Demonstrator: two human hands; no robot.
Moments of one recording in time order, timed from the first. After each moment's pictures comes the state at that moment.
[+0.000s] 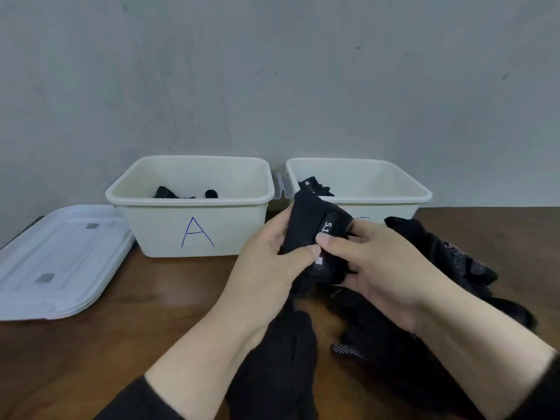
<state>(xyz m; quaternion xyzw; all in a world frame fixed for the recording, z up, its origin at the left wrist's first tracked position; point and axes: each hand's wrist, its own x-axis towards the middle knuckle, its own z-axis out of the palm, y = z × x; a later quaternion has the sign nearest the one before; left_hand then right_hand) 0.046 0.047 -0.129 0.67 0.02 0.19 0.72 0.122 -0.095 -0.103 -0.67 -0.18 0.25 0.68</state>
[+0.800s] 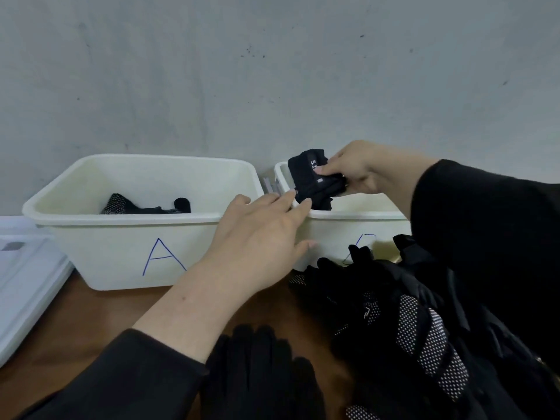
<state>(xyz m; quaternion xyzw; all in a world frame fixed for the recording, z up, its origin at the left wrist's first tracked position) 0.161 0.115 -0.131 0.99 -0.01 0.17 -0.02 0.343 -0.003 -0.064 -0.86 -0.12 0.18 0.47</state>
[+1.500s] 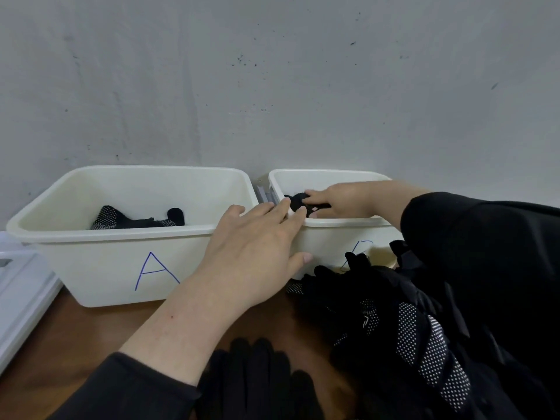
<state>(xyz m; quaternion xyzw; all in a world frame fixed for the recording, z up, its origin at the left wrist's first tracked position) 0.161 0.119 -0.134 0.98 -0.03 0.17 -0.03 0.363 -0.020 -0.091 -0.90 -0.40 0.12 -0.11</state>
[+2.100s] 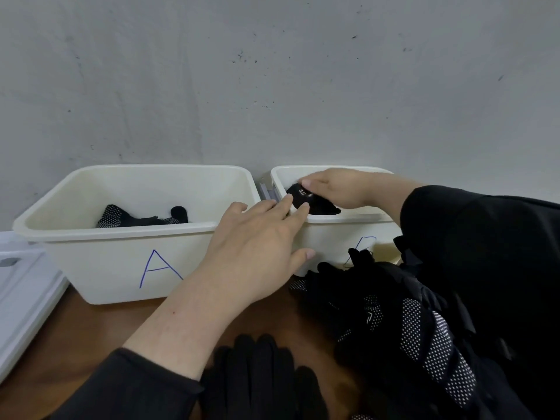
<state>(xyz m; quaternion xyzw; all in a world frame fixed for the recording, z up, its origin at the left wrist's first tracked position) 0.161 0.118 -0.131 0.99 -0.02 0.17 -0.02 0.354 -0.011 -0.085 -0.92 -0.38 0.07 0.07</state>
